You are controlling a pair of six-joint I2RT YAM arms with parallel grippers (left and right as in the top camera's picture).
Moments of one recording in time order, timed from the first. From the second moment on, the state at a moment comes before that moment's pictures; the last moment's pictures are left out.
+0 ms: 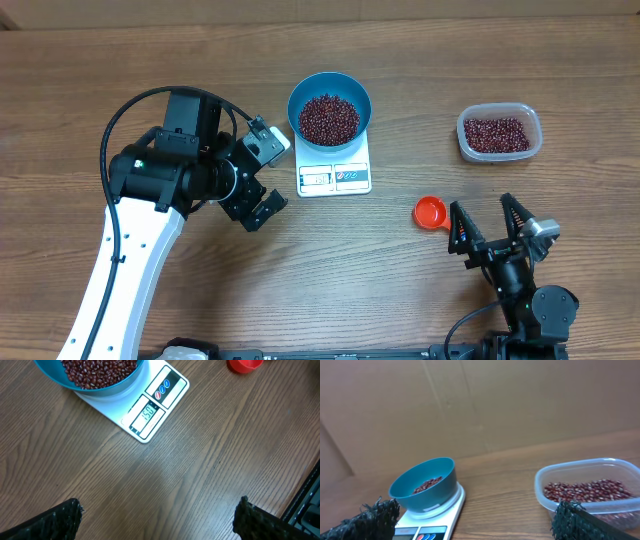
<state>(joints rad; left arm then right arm) -0.21 1.35 1.36 -1.17 0.36 0.58 -0.10 0.01 0.02 0.03 -0.33 0.30</state>
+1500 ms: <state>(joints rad) -0.21 1.35 1.36 -1.17 0.36 0.58 -0.10 0.01 0.02 -0.02 -0.18 0.23</state>
